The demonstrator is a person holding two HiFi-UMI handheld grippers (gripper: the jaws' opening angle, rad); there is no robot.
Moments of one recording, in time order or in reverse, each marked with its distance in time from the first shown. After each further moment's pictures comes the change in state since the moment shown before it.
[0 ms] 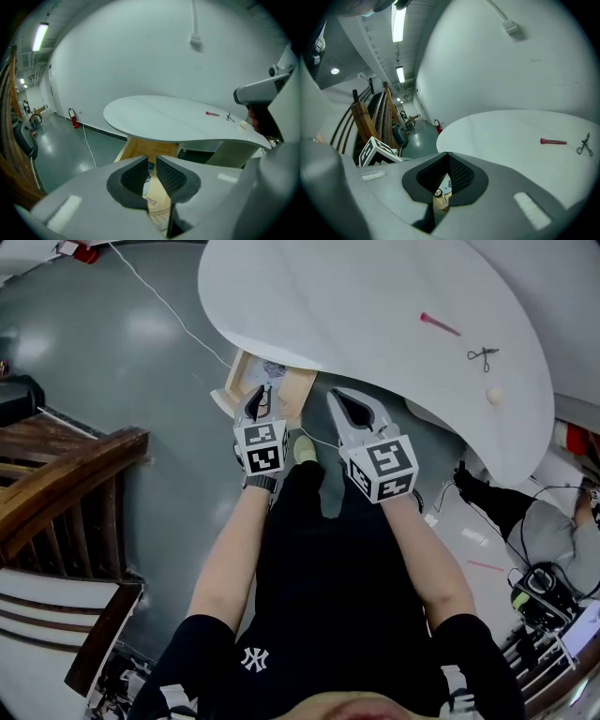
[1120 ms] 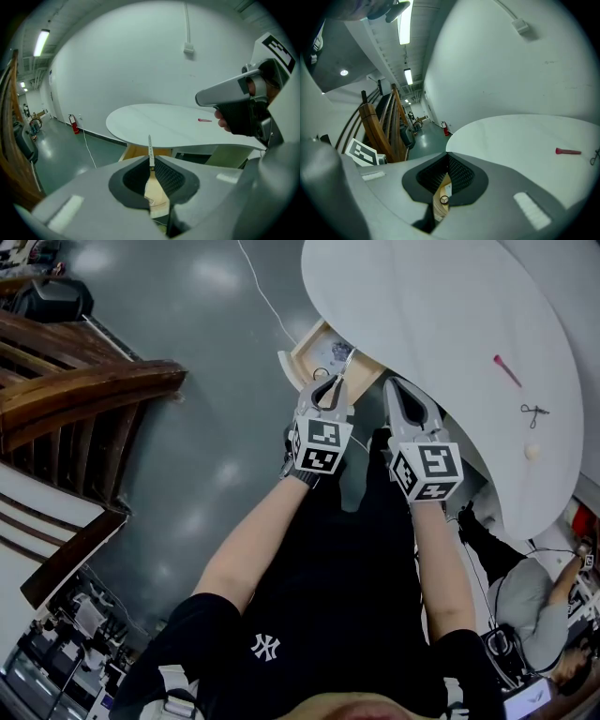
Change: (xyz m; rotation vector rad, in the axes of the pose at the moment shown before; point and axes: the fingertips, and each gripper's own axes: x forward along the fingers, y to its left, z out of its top) left arm -0.044 -0.023 0.020 0.033 -0.084 -0.006; right arm 0.014 0.021 0.027 -0.033 -0.022 0.091
